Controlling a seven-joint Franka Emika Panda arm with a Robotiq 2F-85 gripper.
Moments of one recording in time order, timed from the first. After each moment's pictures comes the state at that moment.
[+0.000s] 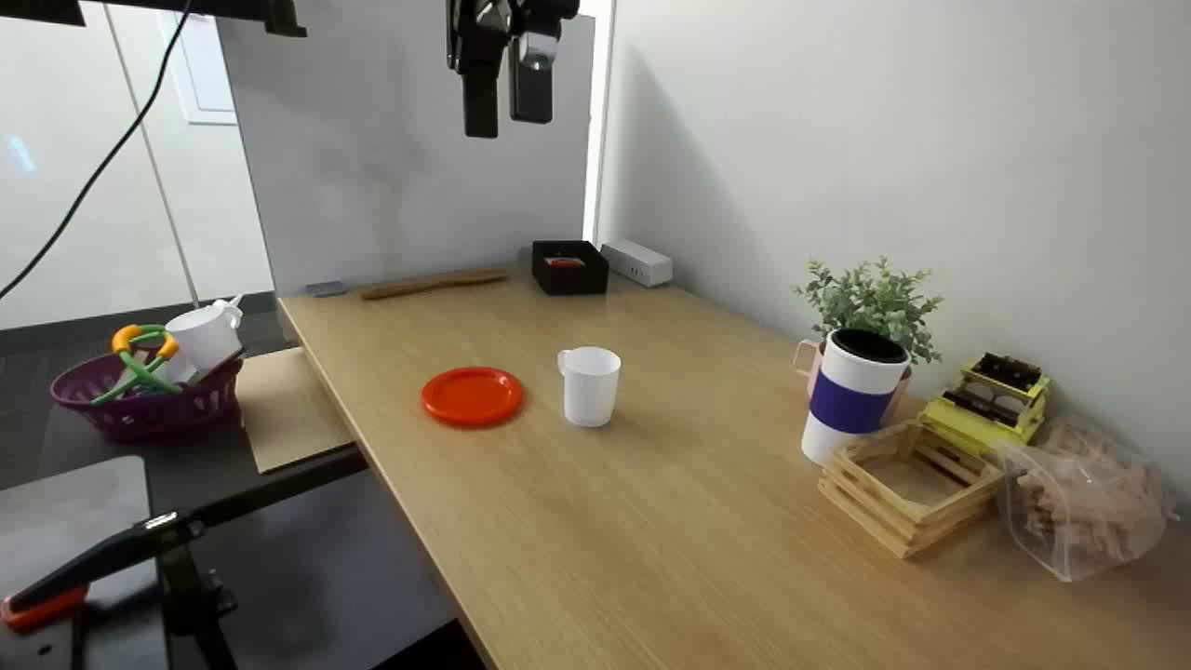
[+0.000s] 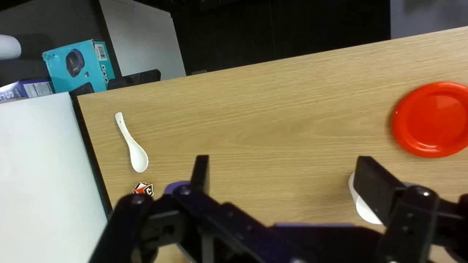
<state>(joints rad) -0.04 -0.32 0.14 -2.36 -0.16 1.95 0.34</state>
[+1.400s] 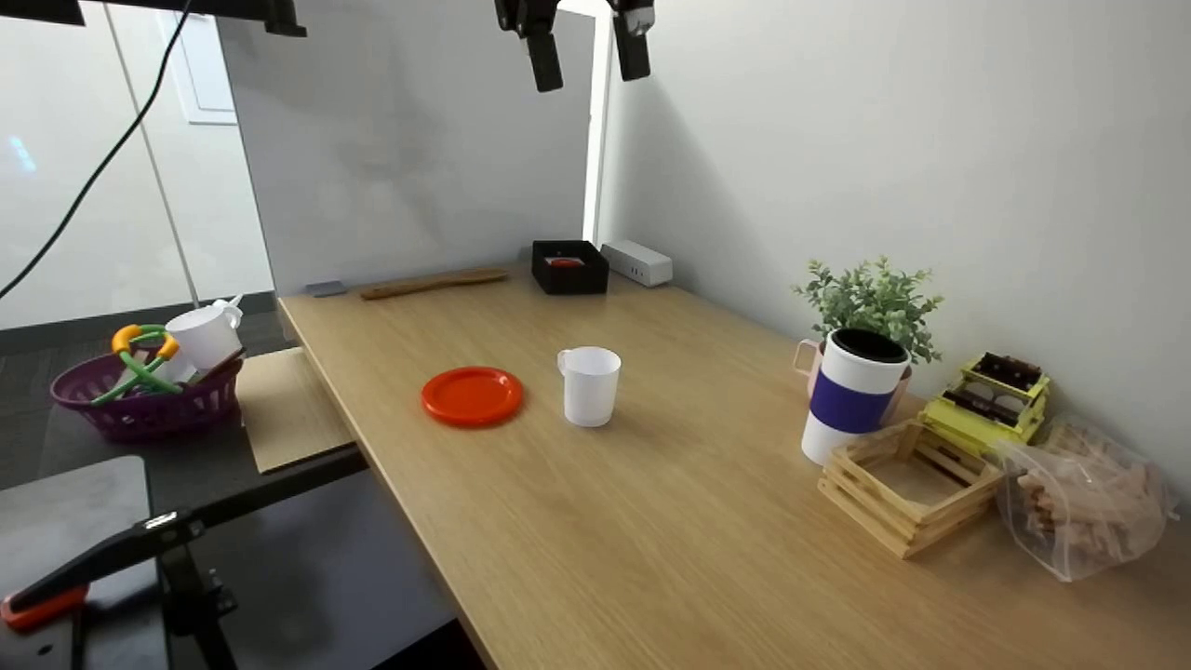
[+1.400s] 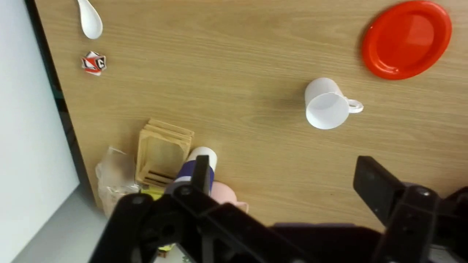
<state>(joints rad) 0.01 -0.31 0.10 -2.36 -0.17 2.29 0.13</state>
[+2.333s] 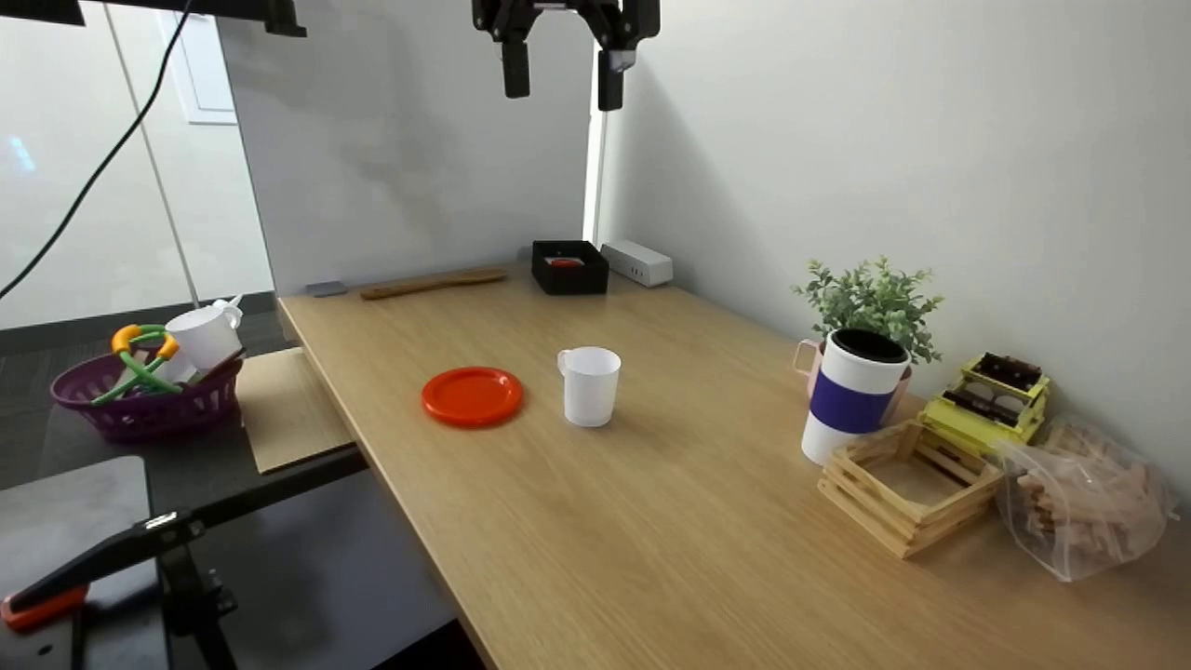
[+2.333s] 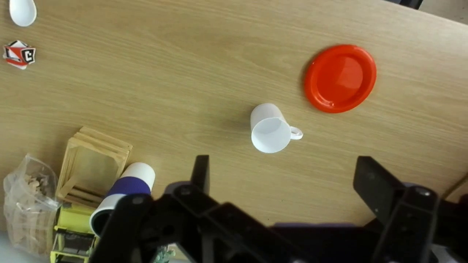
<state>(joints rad) 0.07 -0.25 0.03 -2.30 0.02 2.20 -0.16</state>
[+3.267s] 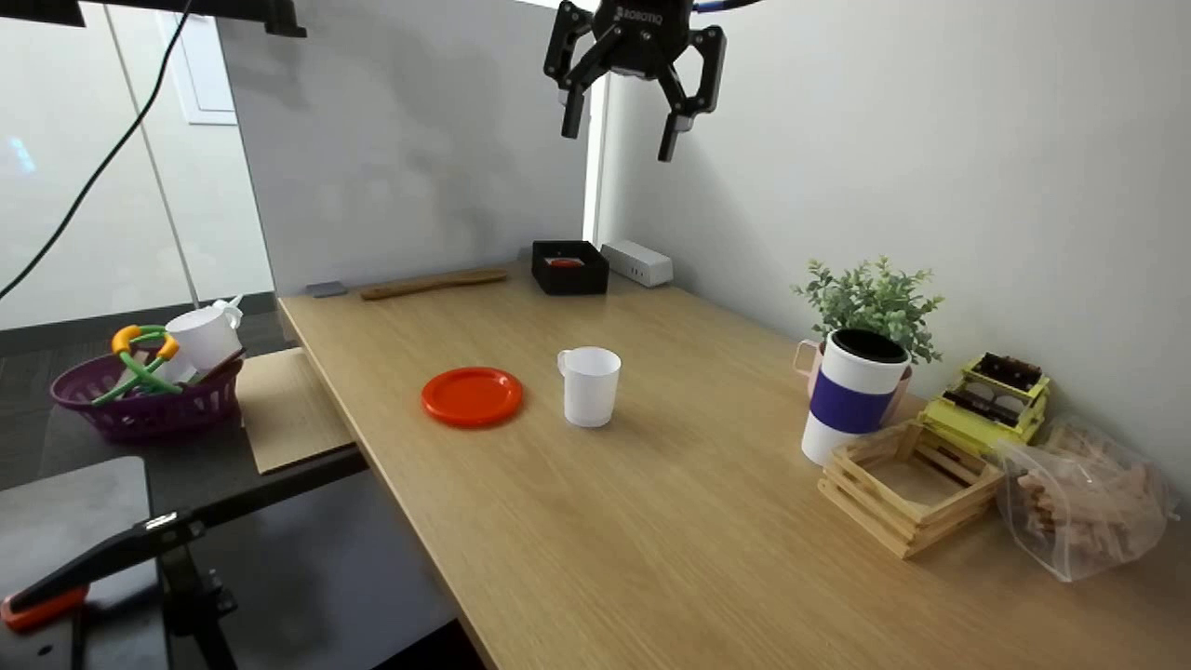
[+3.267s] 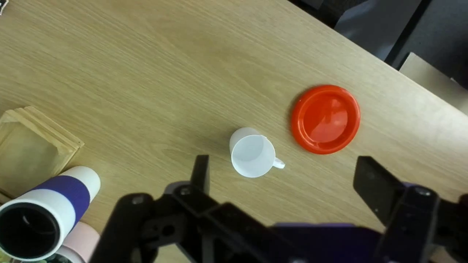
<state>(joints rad) 0.07 0.20 0.02 -1.81 0.03 1.87 -0.41</state>
